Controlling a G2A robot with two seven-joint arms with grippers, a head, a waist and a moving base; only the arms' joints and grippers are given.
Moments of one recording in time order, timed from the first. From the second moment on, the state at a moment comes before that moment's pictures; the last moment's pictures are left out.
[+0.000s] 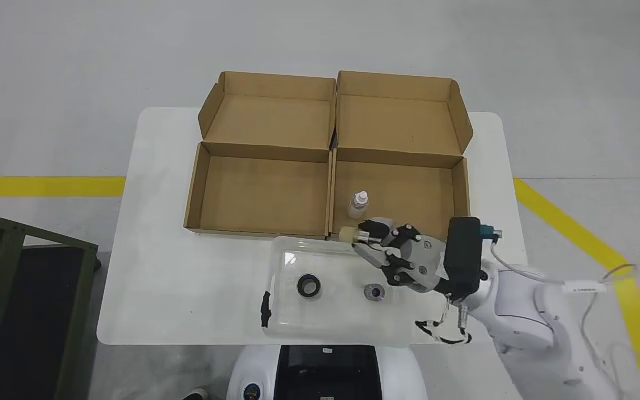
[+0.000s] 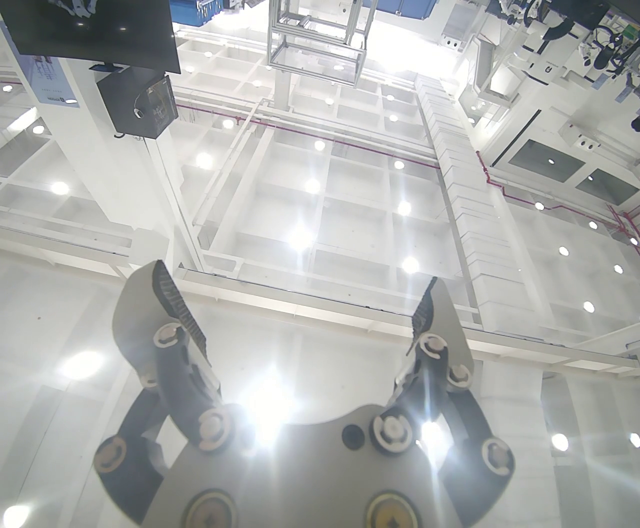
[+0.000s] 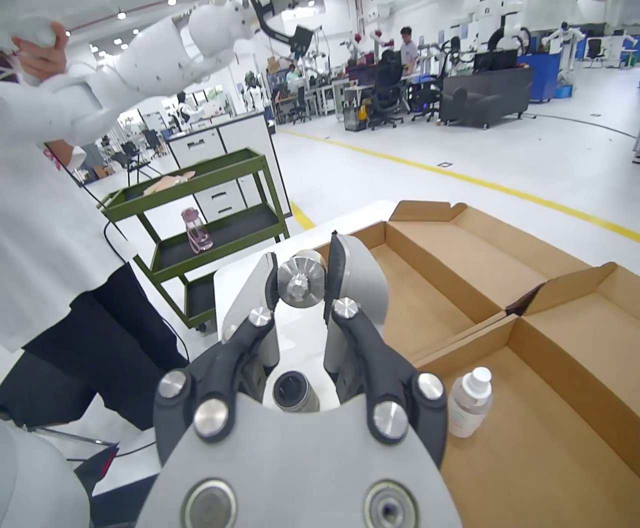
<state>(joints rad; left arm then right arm) 0.26 -0.15 -0.81 -1.52 3.07 0.05 -0.08 -1.46 -1.03 1.35 -2.14 -0.69 -0.70 0.22</state>
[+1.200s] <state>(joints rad) 0.26 -0.15 -0.81 -1.52 3.07 0.05 -0.08 -1.43 -1.04 1.35 -2.07 -0.97 -0.24 0.60</state>
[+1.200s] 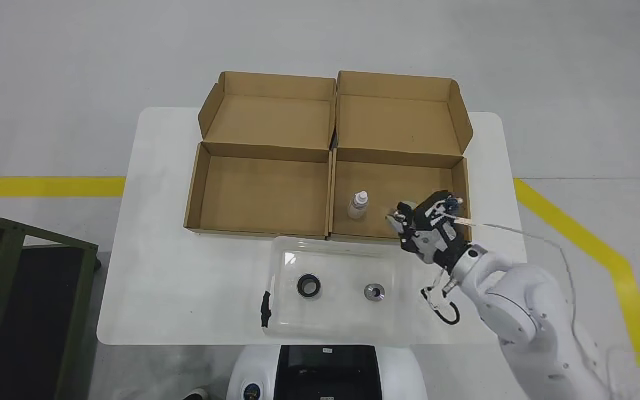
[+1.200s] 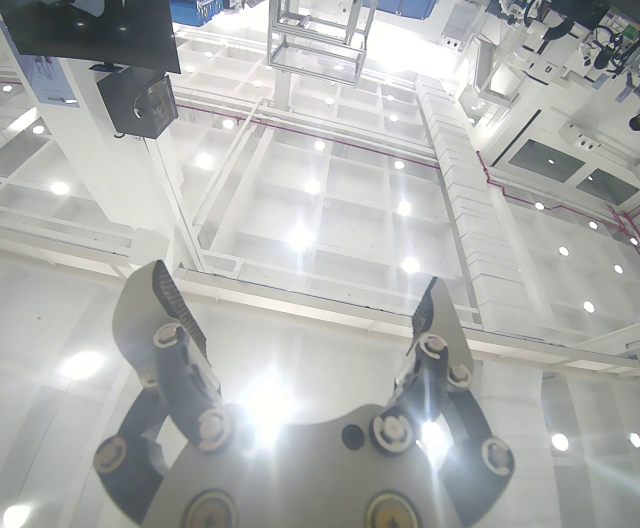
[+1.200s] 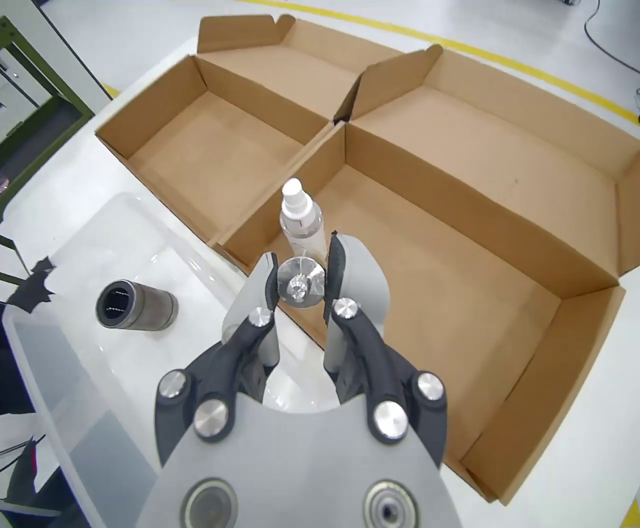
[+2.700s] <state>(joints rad) 0.26 -0.15 -0.81 -1.52 3.07 0.05 -0.08 -1.05 -1.11 1.06 -1.68 -1.03 -0.16 0.87</state>
